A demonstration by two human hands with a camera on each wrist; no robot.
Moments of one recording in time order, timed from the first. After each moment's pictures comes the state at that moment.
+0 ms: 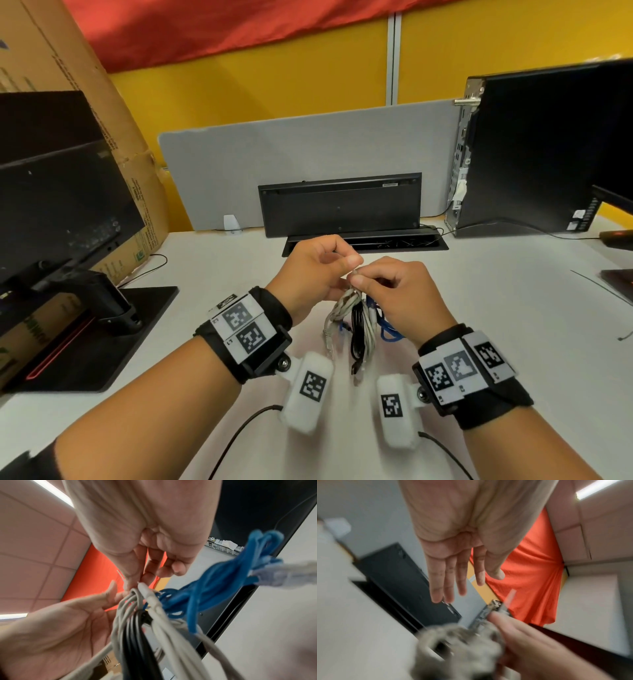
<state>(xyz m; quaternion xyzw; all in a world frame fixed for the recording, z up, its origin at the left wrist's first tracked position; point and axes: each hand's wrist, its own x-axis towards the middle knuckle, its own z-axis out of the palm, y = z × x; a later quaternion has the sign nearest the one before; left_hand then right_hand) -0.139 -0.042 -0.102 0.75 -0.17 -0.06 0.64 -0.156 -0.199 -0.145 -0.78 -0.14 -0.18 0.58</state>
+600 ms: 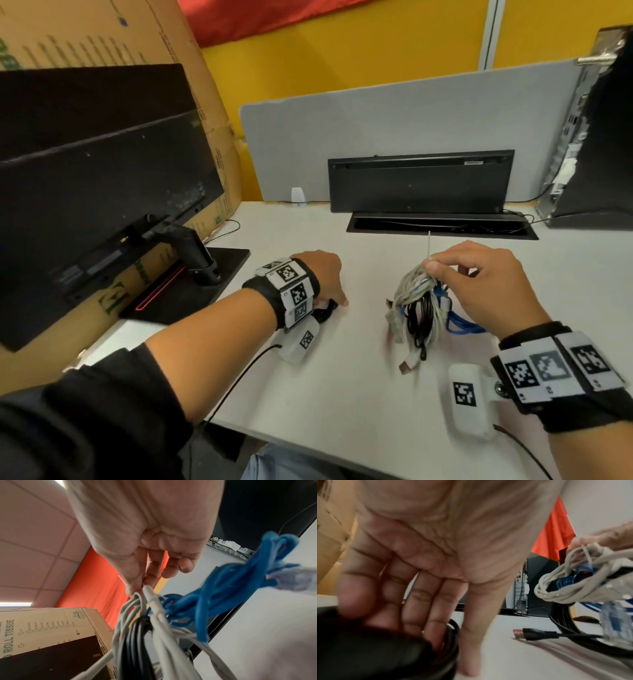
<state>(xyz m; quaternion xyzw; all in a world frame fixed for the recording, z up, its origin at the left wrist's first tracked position) -0.104 0.038 -0.135 0.99 -0.04 -0.14 -0.05 -0.155 -0.197 -0.156 -0.84 -0.16 -0.21 0.47</state>
